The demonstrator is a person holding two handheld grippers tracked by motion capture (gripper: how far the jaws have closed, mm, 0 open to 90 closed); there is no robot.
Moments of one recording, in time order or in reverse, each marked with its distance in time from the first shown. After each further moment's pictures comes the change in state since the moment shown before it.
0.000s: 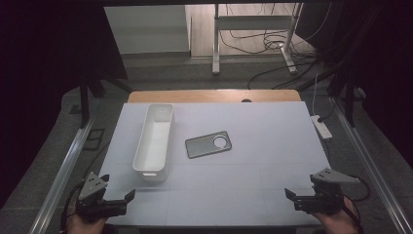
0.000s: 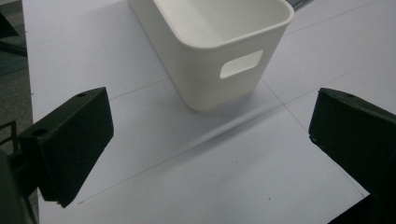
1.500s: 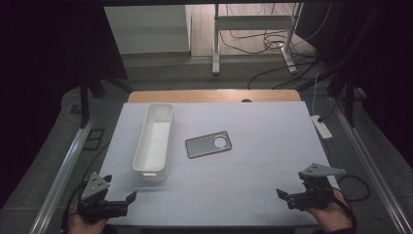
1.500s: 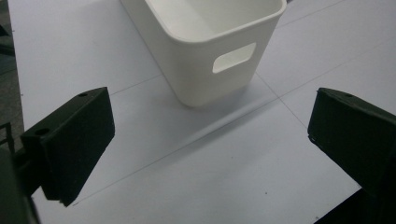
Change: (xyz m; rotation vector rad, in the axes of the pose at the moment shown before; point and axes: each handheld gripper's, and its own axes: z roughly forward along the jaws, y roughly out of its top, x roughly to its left) left arm 0.000 0.000 0.001 0.014 -0.025 0.014; right arm 0.006 0.013 0.018 0.054 0.111 -0.077
